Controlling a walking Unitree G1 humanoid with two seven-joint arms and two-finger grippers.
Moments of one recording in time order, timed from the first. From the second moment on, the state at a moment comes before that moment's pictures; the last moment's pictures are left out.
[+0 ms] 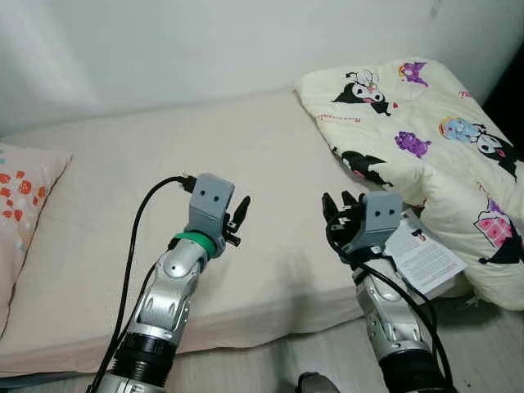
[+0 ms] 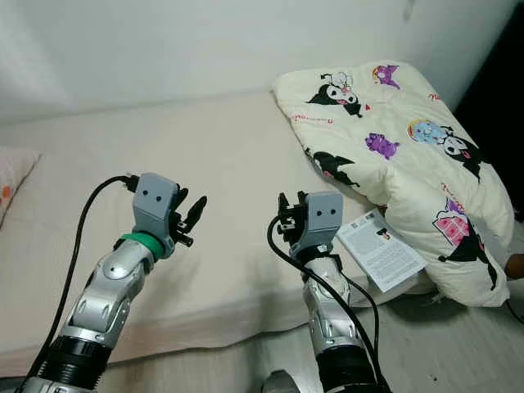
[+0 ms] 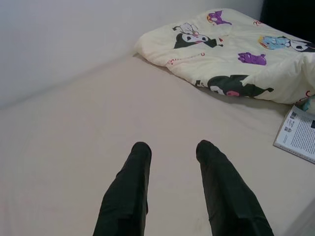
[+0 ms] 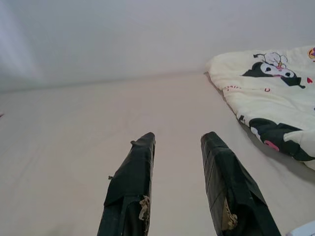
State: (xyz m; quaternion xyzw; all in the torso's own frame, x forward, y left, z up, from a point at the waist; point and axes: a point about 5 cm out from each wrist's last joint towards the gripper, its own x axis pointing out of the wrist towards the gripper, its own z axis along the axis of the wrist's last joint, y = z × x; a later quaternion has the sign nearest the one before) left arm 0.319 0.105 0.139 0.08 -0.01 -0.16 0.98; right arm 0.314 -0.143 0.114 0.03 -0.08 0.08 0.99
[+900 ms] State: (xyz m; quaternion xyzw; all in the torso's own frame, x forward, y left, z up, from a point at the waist) left arm 0.309 0.113 0.128 0.07 0.02 -0.15 0.99; right arm 0.305 -0.139 0.107 0.03 -0.07 0.10 0.99
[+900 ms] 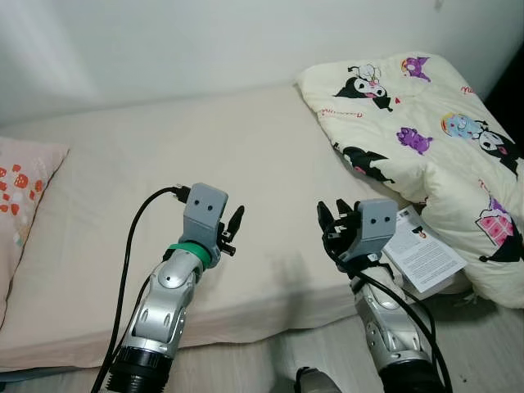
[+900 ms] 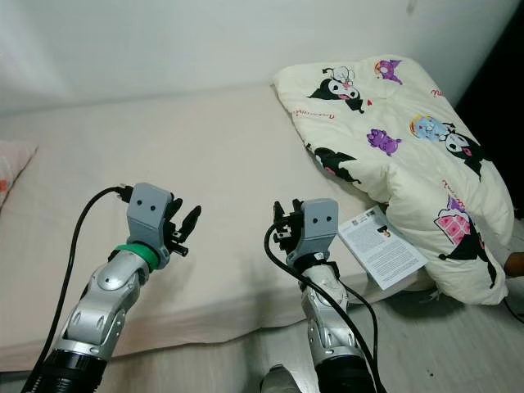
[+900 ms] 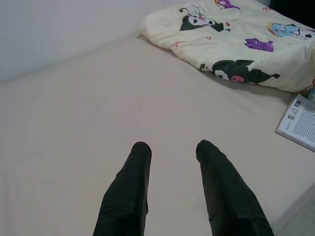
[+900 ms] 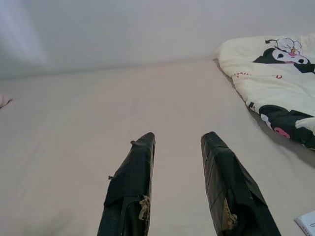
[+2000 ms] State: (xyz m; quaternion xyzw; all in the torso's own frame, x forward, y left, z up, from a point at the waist) left arm 0.311 0.114 0.128 0.06 0.01 -0.13 0.99; right arm 0.310 -0.138 0.113 0.02 -0.07 0.12 0.99
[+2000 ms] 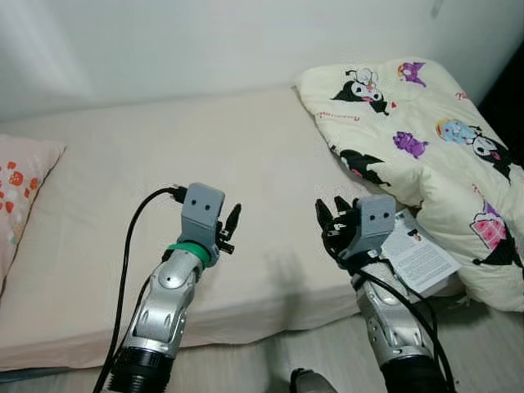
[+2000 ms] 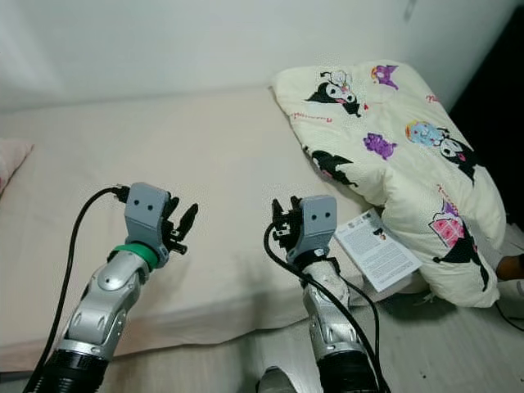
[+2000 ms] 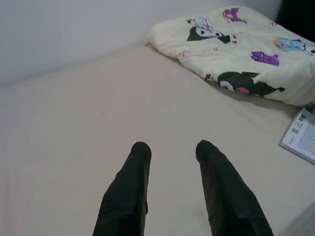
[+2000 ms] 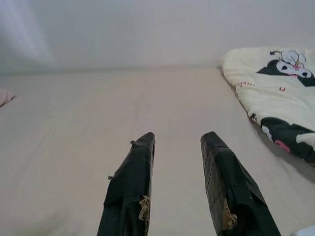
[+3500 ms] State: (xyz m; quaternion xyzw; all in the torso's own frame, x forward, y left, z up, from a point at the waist) left arm 0.313 0.120 0.126 0.05 -0.01 -0.11 0.99; right arm 0.317 -0.136 0.116 0.02 -0.07 0.14 0.99
